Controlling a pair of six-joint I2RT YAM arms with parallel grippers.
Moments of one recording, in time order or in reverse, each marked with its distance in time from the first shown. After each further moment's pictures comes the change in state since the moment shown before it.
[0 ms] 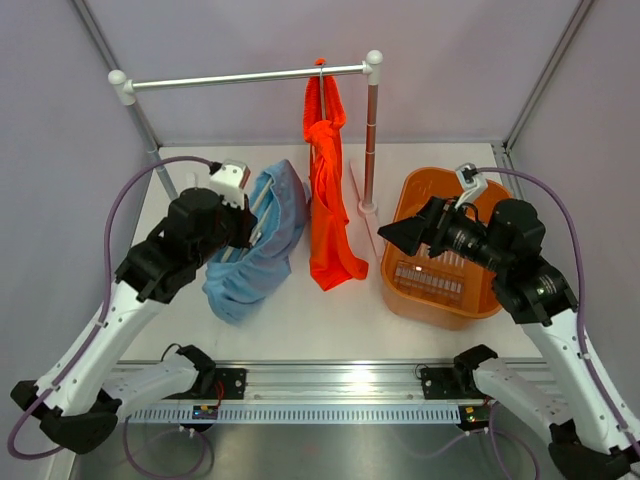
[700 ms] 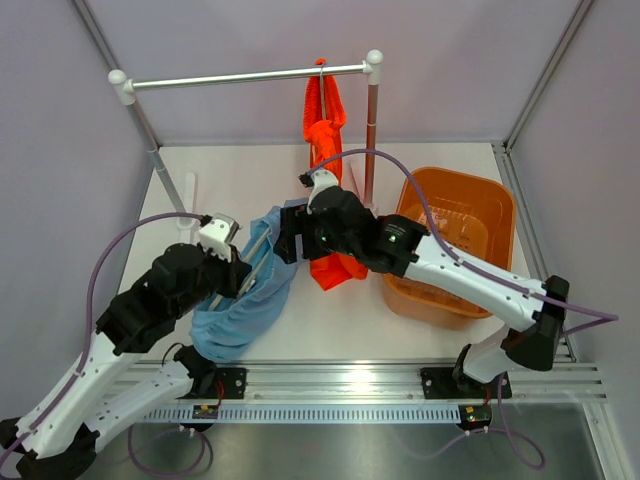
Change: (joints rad) left arm -0.125 -0.361 -0.313 -0.072 0.029 -0.066; right arm 0.711 0.690 0.458 -0.103 0.607 -0.026
